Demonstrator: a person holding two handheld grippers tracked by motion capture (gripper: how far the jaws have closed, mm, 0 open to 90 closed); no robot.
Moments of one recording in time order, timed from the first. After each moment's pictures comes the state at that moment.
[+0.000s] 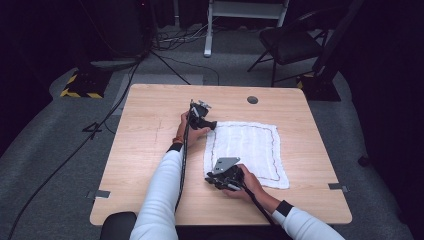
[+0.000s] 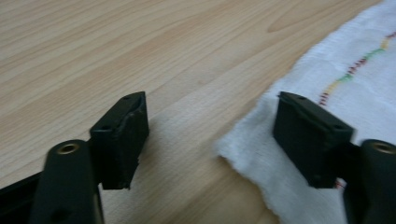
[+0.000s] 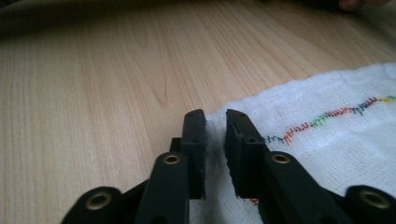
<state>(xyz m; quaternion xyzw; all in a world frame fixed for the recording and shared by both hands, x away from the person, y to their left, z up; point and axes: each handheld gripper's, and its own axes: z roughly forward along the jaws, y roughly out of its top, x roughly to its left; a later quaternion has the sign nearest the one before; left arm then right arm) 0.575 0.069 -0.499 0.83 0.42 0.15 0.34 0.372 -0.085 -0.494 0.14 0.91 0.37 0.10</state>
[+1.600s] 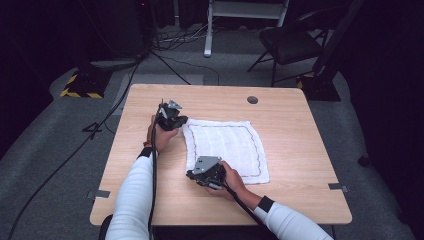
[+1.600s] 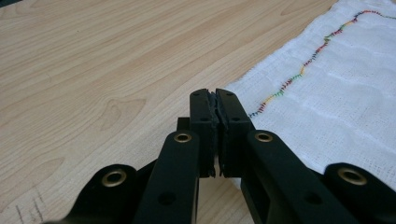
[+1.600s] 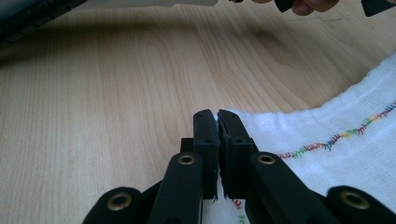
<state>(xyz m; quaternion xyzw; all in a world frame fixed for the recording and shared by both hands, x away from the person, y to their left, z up) 0.539 0.167 -0.469 0.82 0.40 0.15 0.38 0.365 -0.031 -0.473 0.10 0.90 0.40 0.12</state>
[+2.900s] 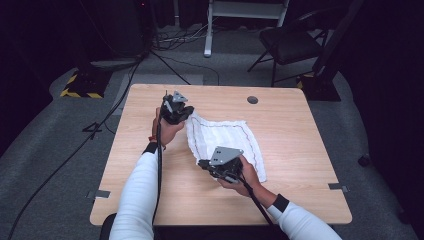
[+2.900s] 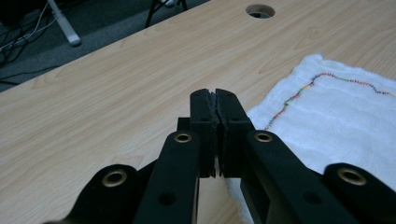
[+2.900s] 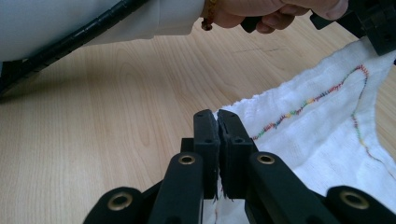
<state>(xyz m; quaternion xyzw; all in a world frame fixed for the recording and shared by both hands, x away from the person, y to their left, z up) 0.533 0.140 -0.427 0.80 0.38 0.20 0.41 0.364 -0.072 -0.428 0.12 0.88 0.44 0.16</state>
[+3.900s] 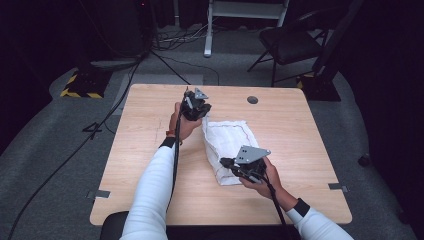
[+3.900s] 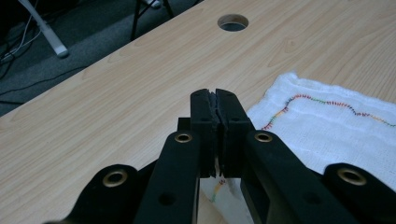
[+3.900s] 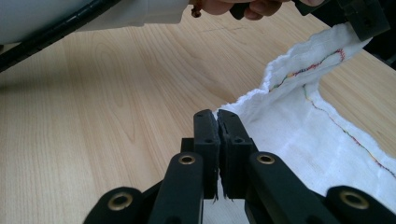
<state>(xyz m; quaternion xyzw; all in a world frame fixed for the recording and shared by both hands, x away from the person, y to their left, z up) 0.546 0.083 -0.419 0.83 0.35 0.20 0.40 0.364 -0.133 -0.425 0.16 0.87 0.44 0.17</state>
